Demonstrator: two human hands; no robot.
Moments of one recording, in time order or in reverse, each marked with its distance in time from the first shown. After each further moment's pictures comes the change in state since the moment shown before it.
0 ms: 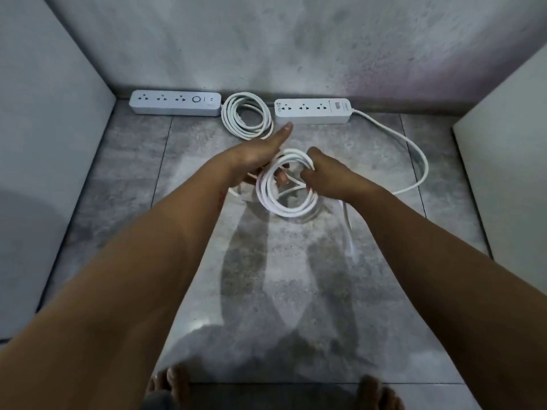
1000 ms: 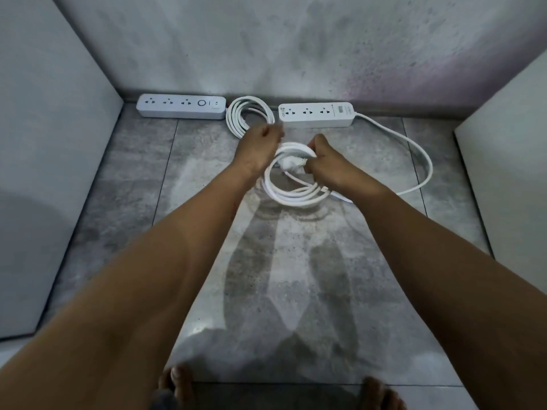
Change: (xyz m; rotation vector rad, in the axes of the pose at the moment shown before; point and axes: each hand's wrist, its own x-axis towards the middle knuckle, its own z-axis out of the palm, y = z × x) left_hand 0.006 0.003 0.010 -0.091 0.506 0.251; right_hand -0.002 -0.018 -0.010 0.273 0.073 0.020
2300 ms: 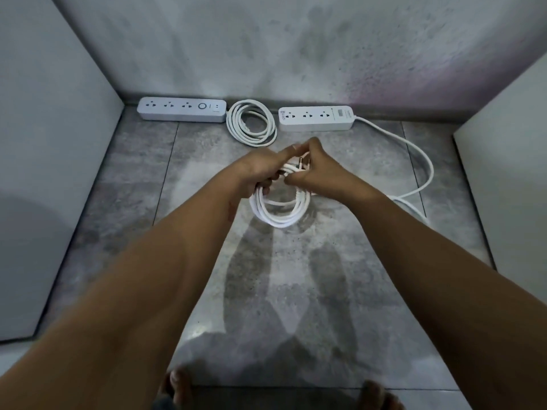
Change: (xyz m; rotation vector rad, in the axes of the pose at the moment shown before) left_hand -0.011 -0.001 -0.004 -0.015 -0.386 -0.259; right_hand -0.002 -0.001 0.009 -0.007 -0.028 -0.048
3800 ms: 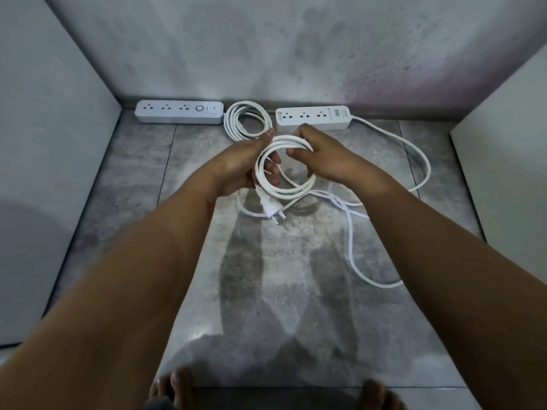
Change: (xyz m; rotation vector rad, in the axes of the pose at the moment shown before) left_hand -0.008 -0.006 -0.026 -0.205 -0.068 0.065; right_hand 0.013 -0.010 -0.019 -0.113 0.038 -0.196
